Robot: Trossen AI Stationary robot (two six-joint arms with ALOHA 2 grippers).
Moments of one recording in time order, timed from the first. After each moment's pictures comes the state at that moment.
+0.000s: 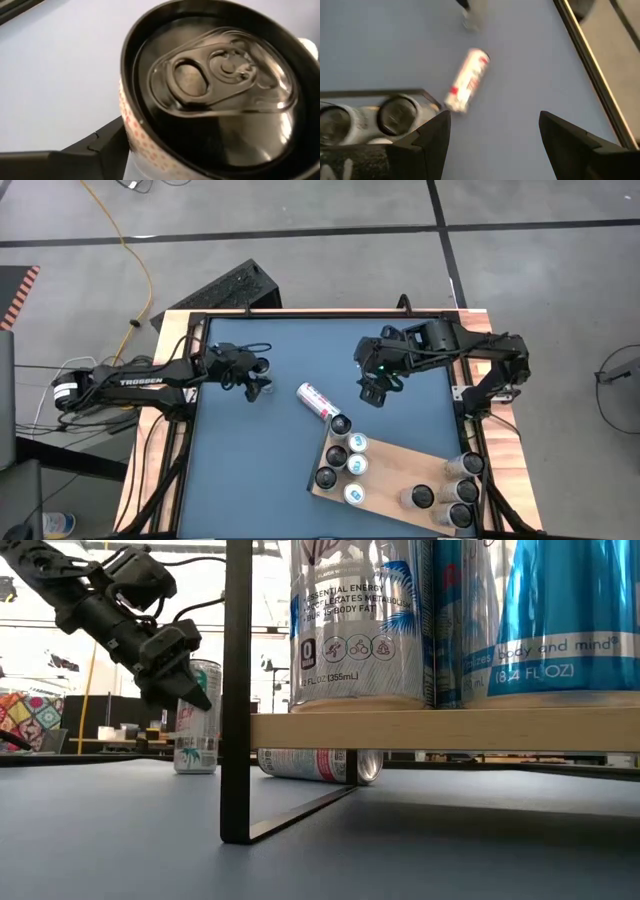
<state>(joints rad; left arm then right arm) 0.39 0.95 0.36 0.00 0.04 -0.23 0.12 1.67 2.06 -1.44 0.29 0.37</state>
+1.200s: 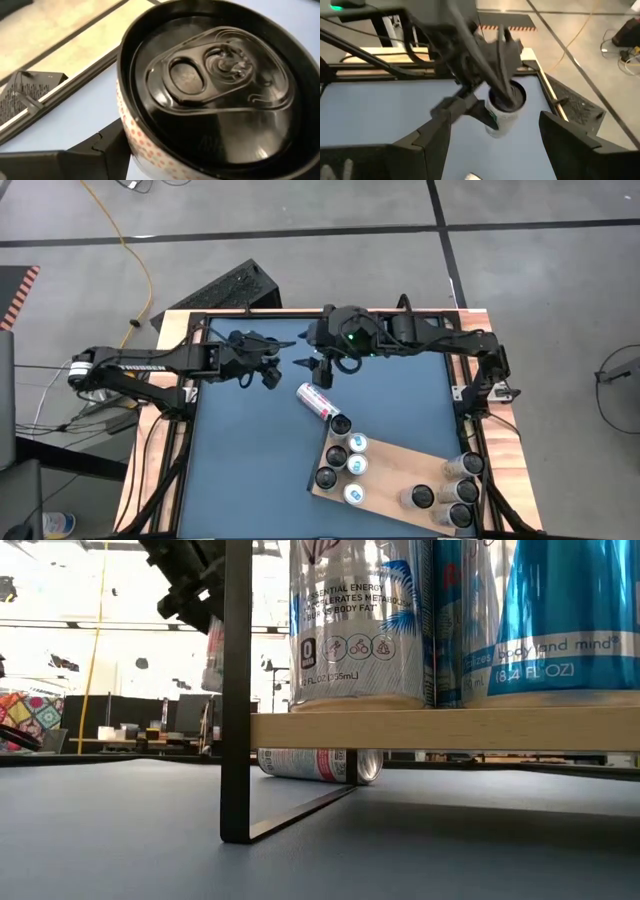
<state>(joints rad) 0.09 1.16 0.99 -0.54 -0.56 -0.44 -0.02 1.81 2.07 -0.74 0.17 -0.03</state>
